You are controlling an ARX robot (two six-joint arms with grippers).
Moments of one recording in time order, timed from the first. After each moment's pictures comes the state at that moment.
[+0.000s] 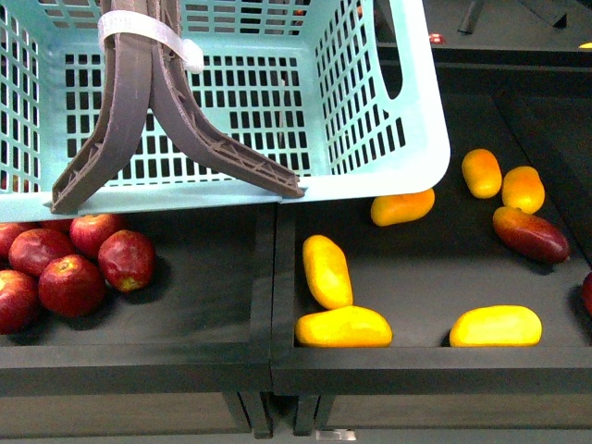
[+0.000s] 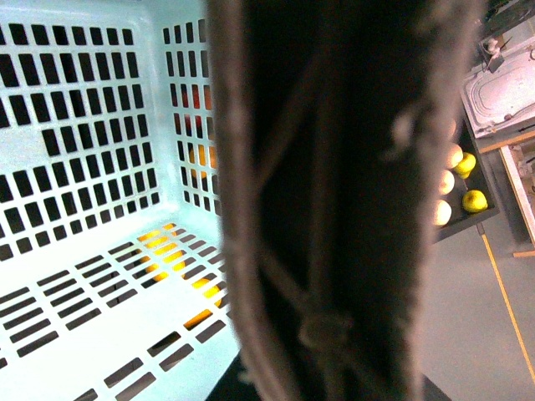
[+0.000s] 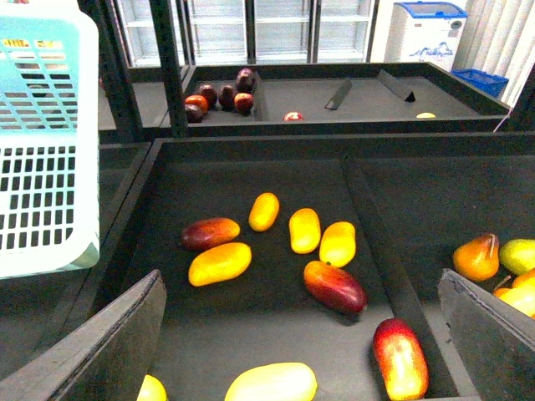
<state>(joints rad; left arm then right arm) -0.30 1.52 1.15 -0.18 0.36 -0.42 0.00 0.02 0.01 -0.08 0.01 0.00</state>
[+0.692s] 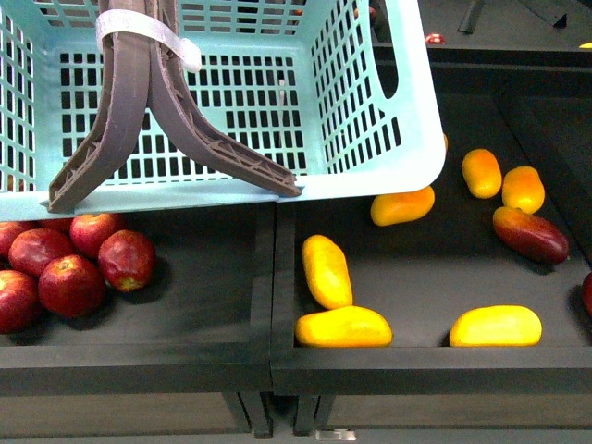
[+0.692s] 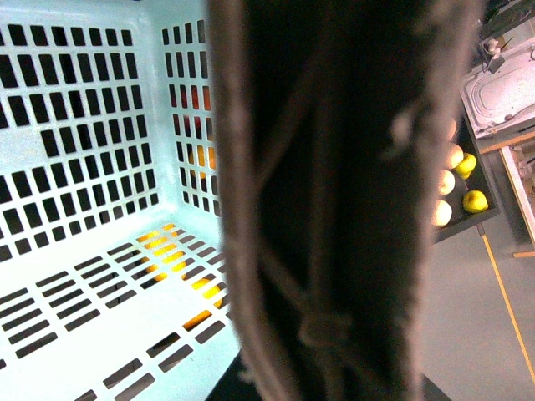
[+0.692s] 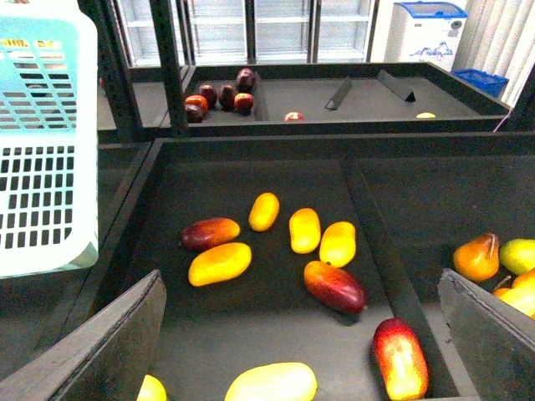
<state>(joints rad) -0.30 1.52 1.15 -0.18 0.36 -0.42 0.00 0.02 0.01 -0.08 0.01 0.00</state>
